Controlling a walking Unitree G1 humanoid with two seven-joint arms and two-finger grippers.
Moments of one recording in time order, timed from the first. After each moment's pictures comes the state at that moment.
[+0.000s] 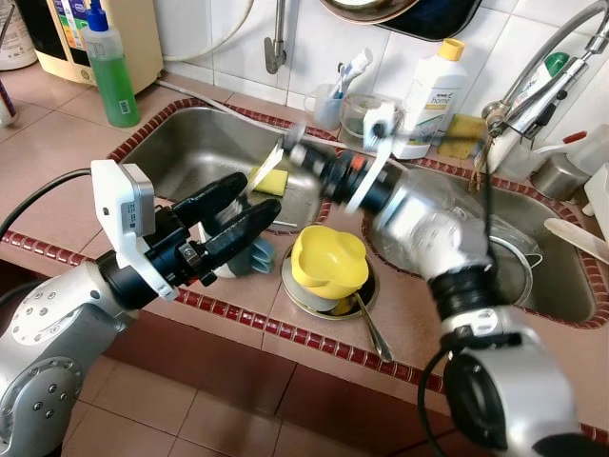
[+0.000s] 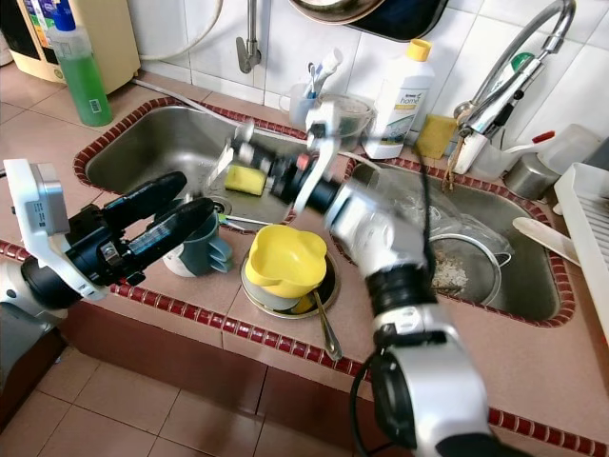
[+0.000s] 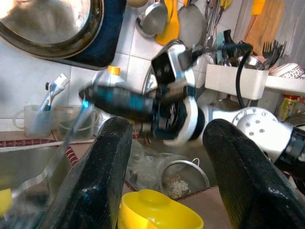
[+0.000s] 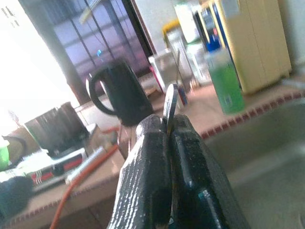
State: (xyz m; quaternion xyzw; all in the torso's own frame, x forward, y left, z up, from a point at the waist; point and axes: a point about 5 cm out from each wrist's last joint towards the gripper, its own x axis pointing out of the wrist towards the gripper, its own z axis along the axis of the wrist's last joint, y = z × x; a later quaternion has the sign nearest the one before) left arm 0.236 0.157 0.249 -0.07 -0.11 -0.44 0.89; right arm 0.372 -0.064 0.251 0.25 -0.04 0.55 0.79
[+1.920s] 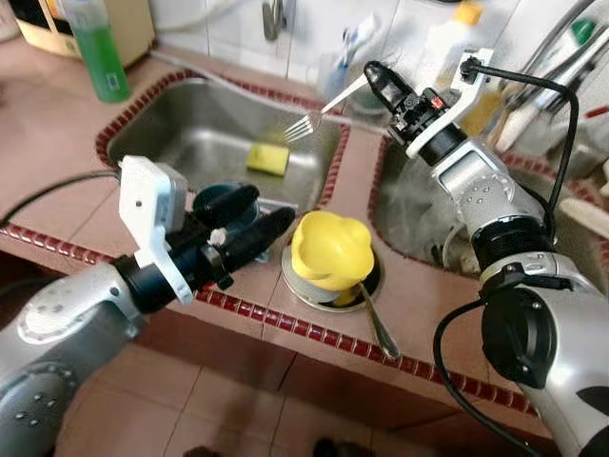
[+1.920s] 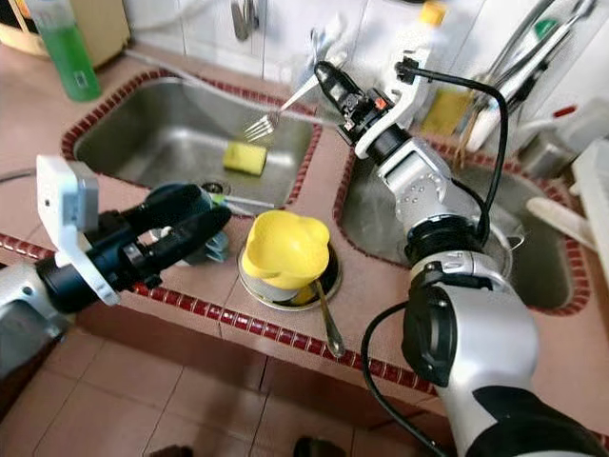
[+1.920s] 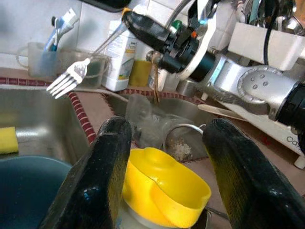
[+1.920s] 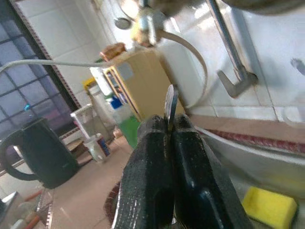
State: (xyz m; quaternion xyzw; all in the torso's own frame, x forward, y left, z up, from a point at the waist) left arm 0.229 0.143 0.257 -0.06 -0.04 -0.41 0.91; right arm 0.409 -0.134 0.280 0.27 -0.13 0.39 0.87
